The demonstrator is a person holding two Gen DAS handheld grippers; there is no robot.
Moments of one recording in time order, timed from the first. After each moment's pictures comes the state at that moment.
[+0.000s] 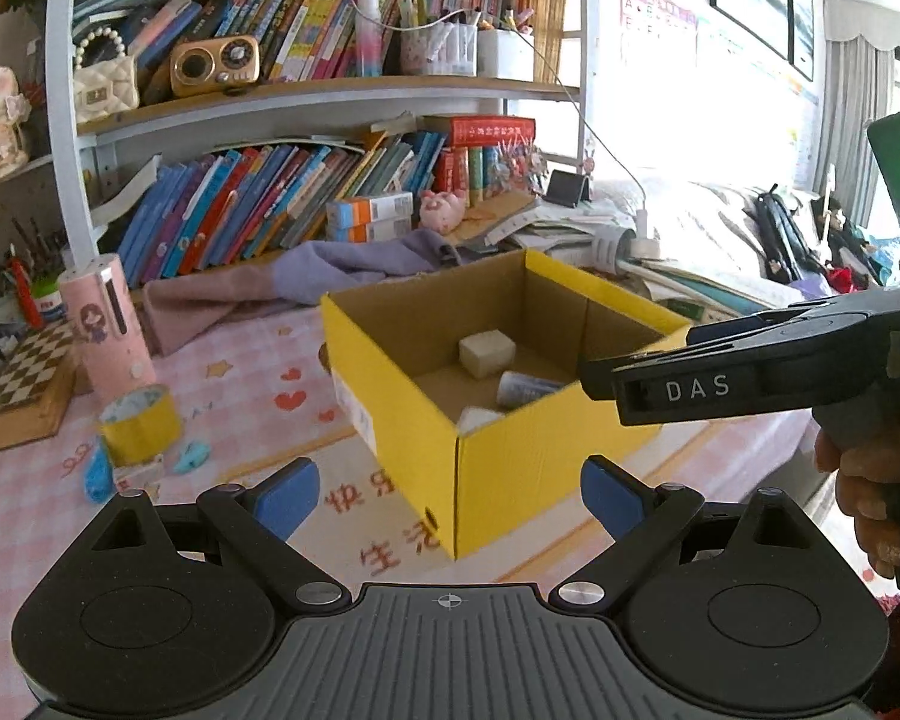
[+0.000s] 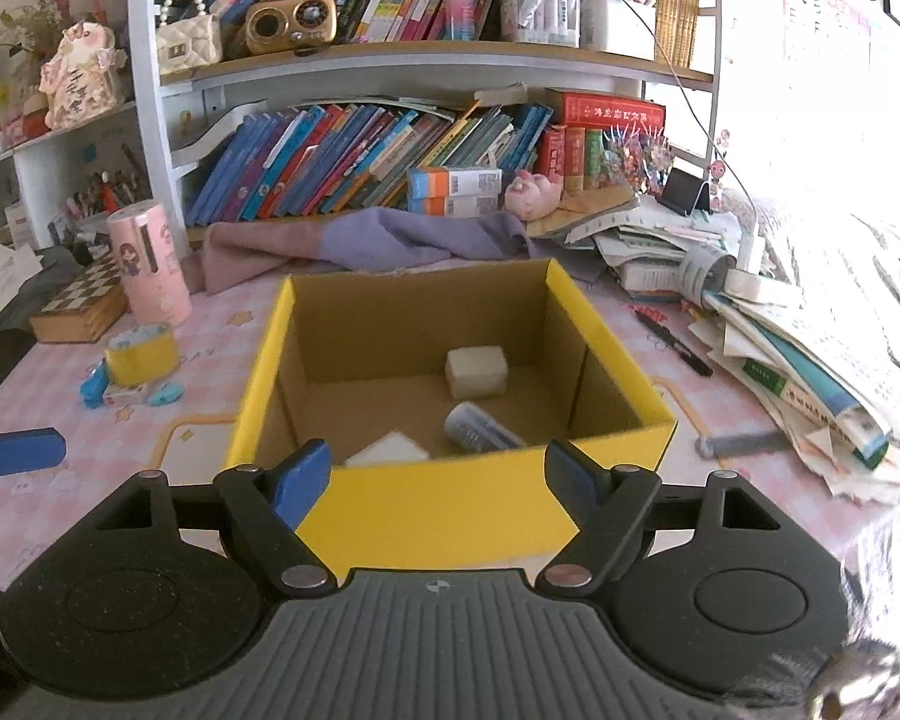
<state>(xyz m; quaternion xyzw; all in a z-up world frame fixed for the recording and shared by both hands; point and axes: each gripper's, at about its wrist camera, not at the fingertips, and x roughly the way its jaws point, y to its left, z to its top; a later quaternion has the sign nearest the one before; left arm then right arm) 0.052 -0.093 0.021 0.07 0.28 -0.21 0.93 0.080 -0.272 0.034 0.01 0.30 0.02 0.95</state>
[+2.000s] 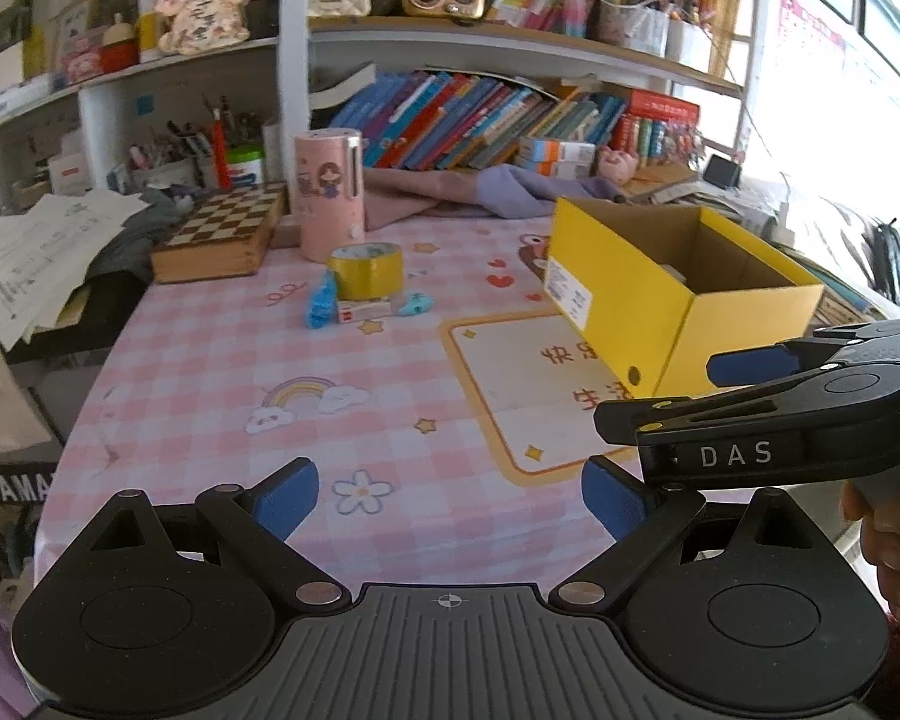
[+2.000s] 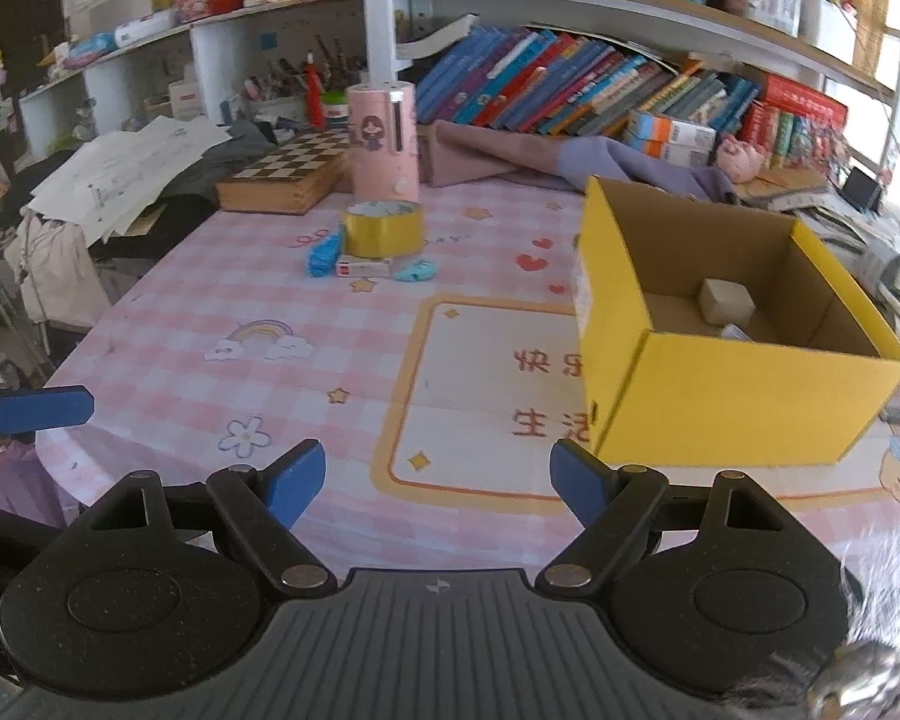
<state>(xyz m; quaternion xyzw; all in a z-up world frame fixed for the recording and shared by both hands) -0.014 0.048 0.009 0.00 0.33 -0.08 0.94 0.030 -0.110 0.012 -0.05 0.36 0.15 0.92</state>
